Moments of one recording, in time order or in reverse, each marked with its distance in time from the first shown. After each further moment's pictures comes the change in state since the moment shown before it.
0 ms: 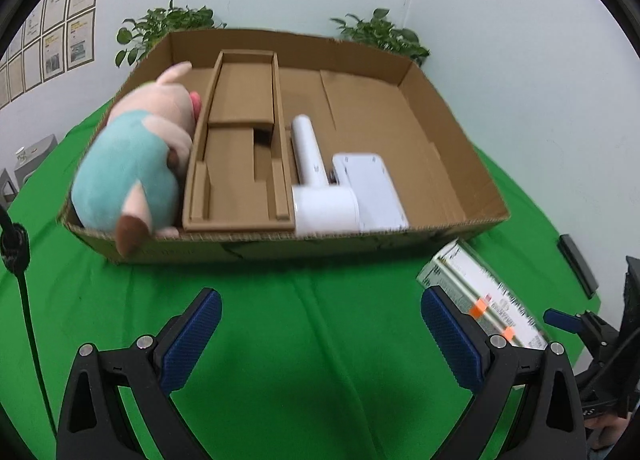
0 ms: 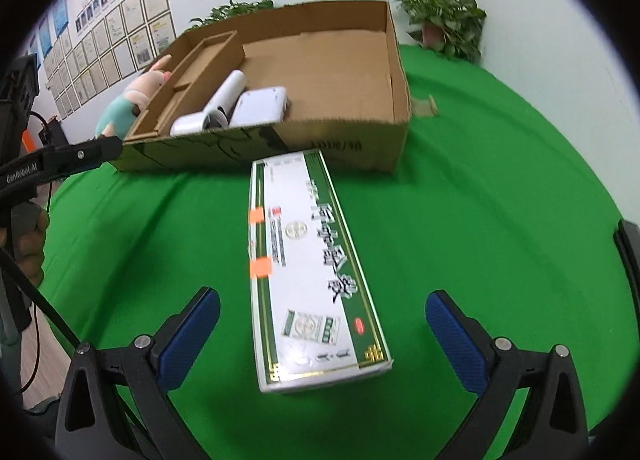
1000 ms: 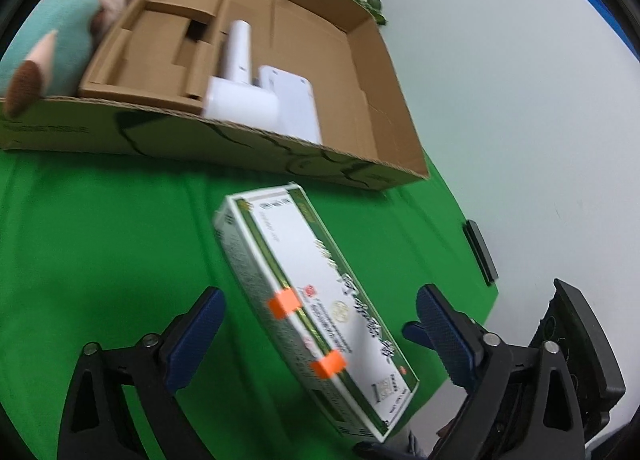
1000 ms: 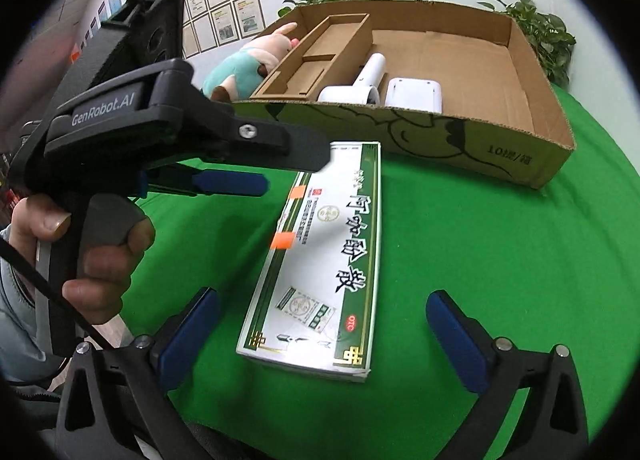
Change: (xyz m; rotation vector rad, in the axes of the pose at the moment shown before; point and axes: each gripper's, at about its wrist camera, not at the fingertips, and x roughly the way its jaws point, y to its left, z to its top) left arm 0.026 0.002 -0.029 -0.169 0.202 -0.444; right arm -0.003 0.094 -0.019 -0.176 0.010 0.225
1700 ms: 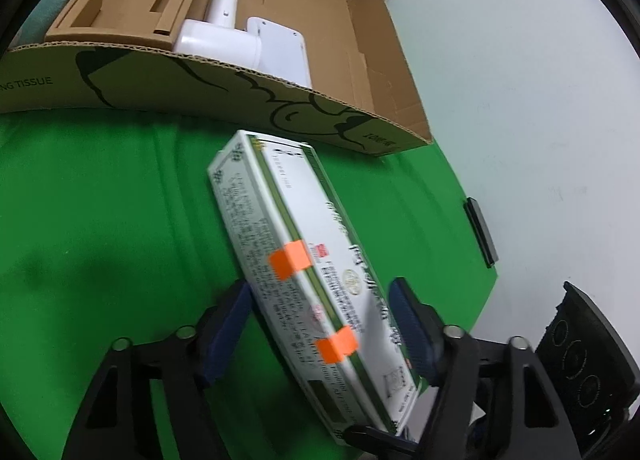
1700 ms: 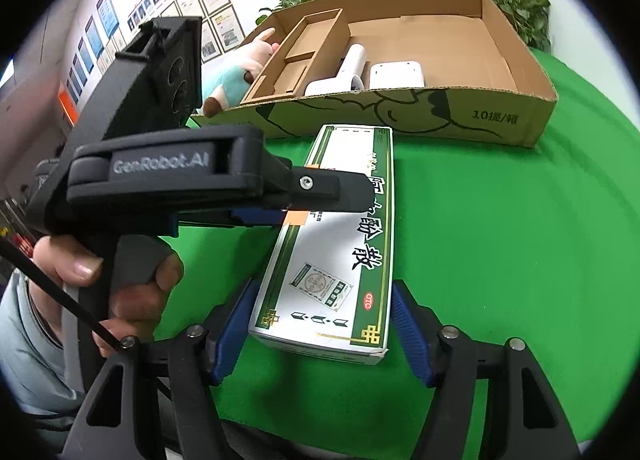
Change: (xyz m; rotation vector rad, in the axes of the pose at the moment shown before) left arm 0.025 -0.006 -0.014 -0.028 0.081 0.010; right arm -0.010 0.000 -0.014 0.157 -0.012 0.042
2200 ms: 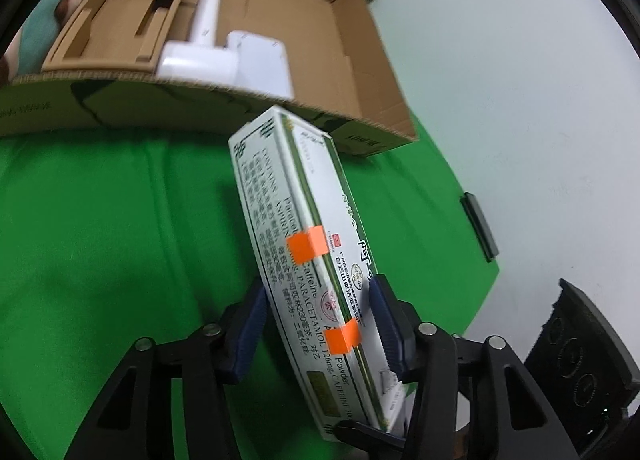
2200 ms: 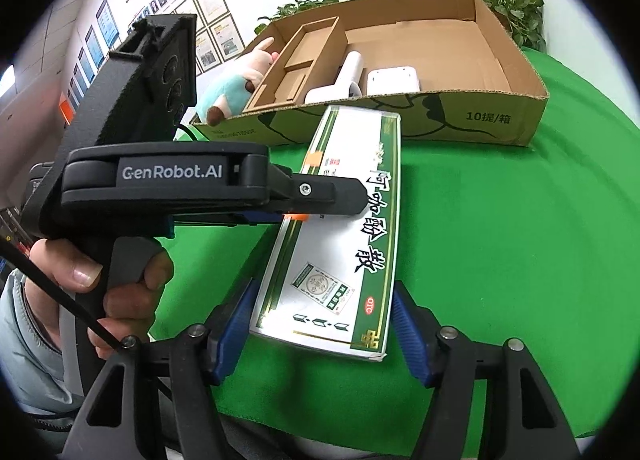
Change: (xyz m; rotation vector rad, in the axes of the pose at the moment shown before) left arm -0.013 -0.024 -0.004 0.057 -0.019 0.008; right arm -0.007 0.000 -0.003 0.016 -0.034 0.007
